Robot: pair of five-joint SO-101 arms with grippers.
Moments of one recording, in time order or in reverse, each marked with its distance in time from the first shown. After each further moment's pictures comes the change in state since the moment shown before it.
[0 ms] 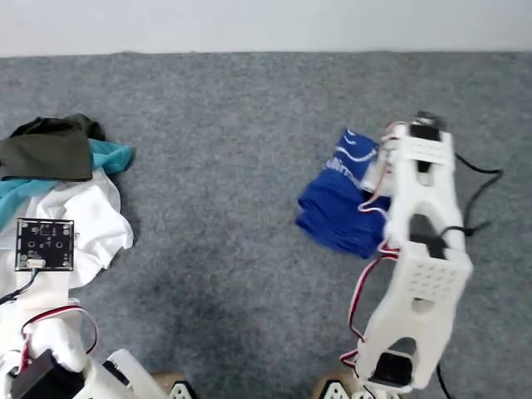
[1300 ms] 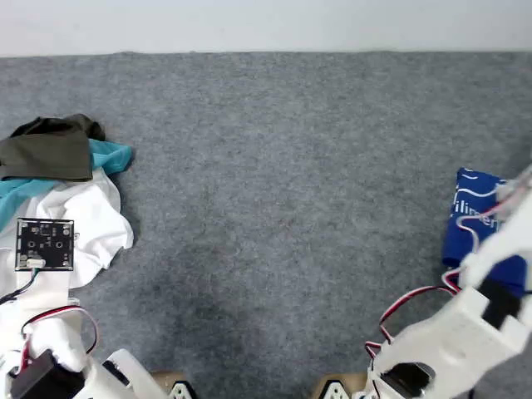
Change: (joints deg) left arm 0.0 0.0 0.0 -0.1 0.0; right arm 25.3 -19.0 0.3 4.8 48.2
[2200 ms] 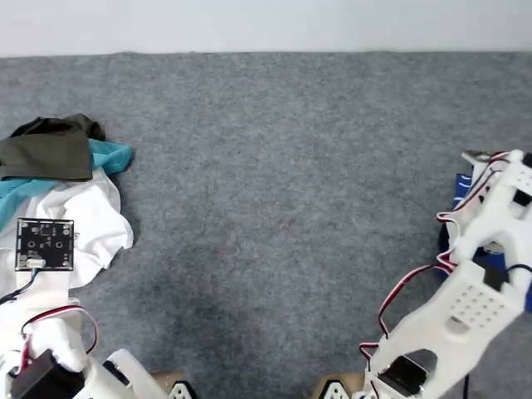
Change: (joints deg) left arm 0.0 0.0 0.0 0.0 0.0; right arm -4.2 12.3 0.7 15.0 -0.5
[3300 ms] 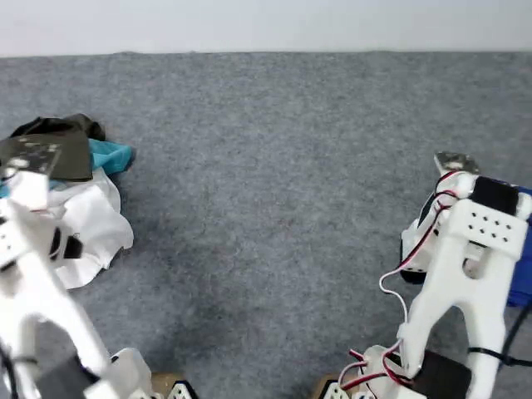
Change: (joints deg) left arm 12.1 63.1 -17.8 -19.3 0.4; right arm -12.3 -48.9 39.4 1.7 -18.5
